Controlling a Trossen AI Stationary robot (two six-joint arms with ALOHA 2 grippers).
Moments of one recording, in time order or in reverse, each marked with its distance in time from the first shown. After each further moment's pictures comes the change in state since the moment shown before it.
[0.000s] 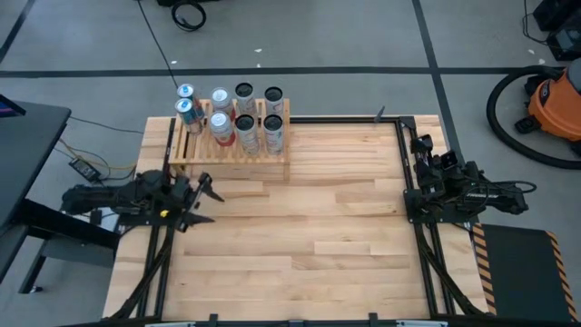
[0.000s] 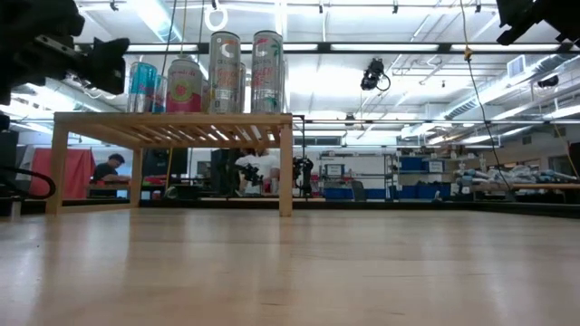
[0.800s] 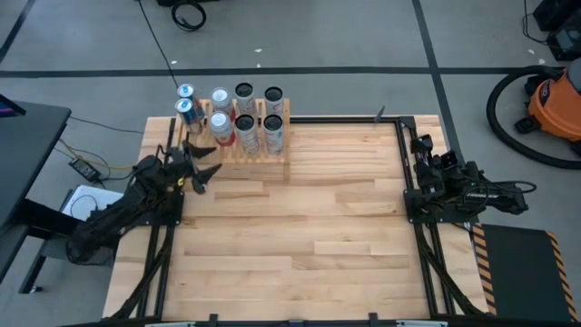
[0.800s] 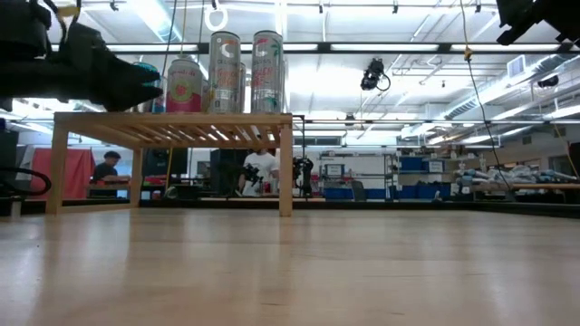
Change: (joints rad) left arm 0.656 0.000 0.000 -0.001 -0.088 0.001; right arm 0.000 0.000 0.000 0.000 0.000 0.000
